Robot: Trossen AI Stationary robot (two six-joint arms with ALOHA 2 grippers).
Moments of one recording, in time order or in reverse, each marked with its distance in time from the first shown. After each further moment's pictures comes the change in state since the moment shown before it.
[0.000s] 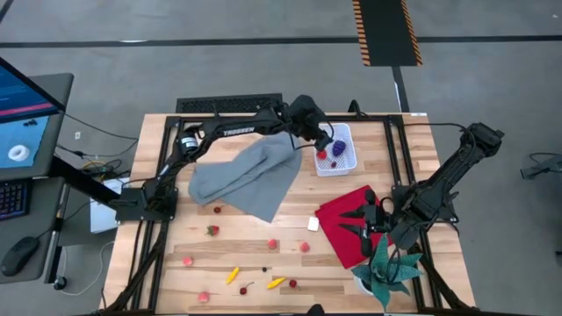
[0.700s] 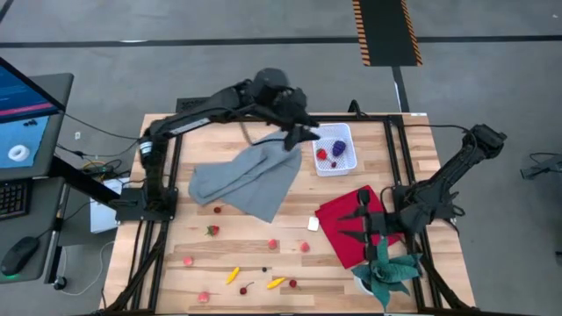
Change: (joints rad) left arm -0.081 -0.394 0.096 -0.354 0.142 0.338; right arm -0.091 -0.002 0.001 0.505 -0.181 -0.581
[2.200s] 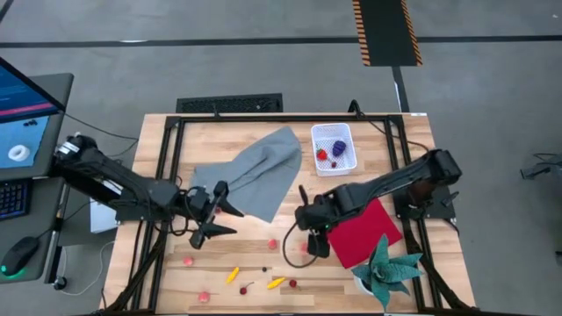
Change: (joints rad) left arm -0.762 -0.946 -1.644 1.216 -0.602 -0.155; right arm -0.403 0.728 0.886 -1.340 -0.797 0.551
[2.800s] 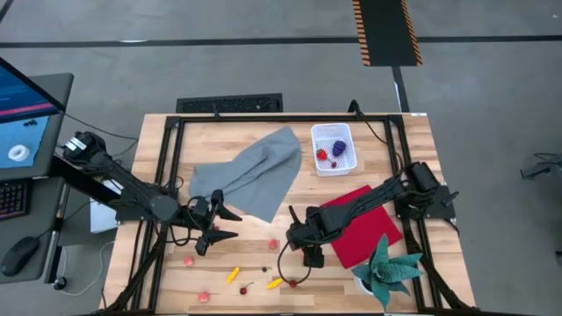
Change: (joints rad) left arm -0.127 0.085 -0.122 0.147 -0.264 -0.074; right arm 0.058 0.212 0.011 0.064 0.090 -0.065
